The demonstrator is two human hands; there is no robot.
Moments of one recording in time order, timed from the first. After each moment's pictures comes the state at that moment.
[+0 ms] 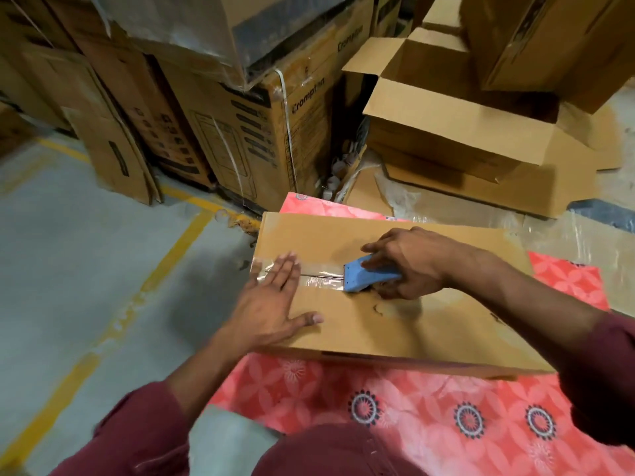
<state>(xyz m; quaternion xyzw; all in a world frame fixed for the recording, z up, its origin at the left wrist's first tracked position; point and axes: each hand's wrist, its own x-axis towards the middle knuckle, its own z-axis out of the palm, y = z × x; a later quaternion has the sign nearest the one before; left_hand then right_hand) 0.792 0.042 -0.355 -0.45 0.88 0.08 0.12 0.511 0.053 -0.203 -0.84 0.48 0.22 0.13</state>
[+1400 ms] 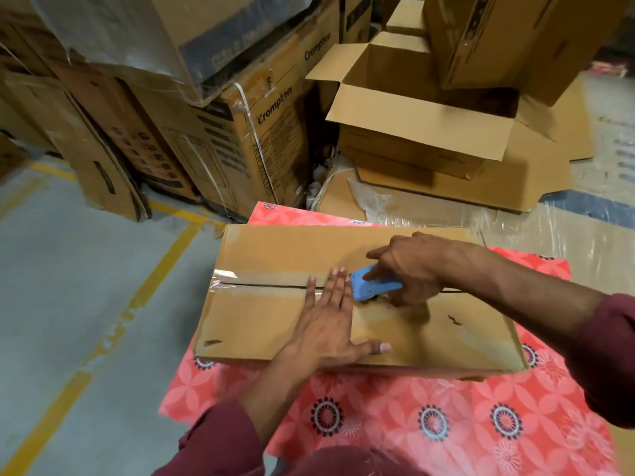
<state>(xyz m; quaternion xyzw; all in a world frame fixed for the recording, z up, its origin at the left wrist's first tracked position) 0.605 0.099 -0.358 -0.41 0.89 0.15 0.10 0.407 0.073 -0.211 -0.81 0.49 0.29 0.15</state>
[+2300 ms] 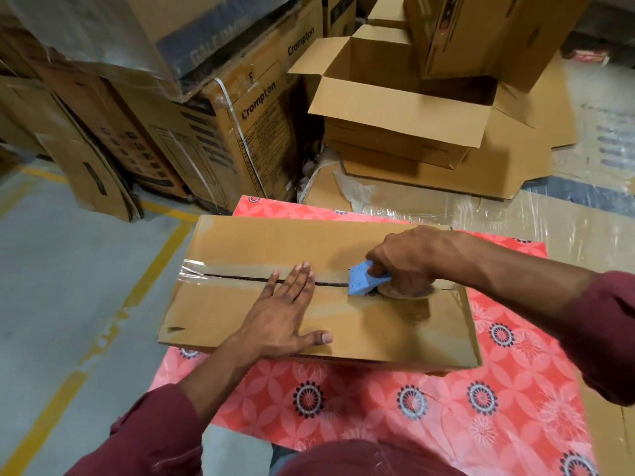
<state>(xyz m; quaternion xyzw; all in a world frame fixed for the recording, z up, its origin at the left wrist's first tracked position) 0.652 0.097 -0.366 -0.36 0.92 0.10 0.12 0.373 0.096 -0.230 -0.76 0.55 0.31 0.15</state>
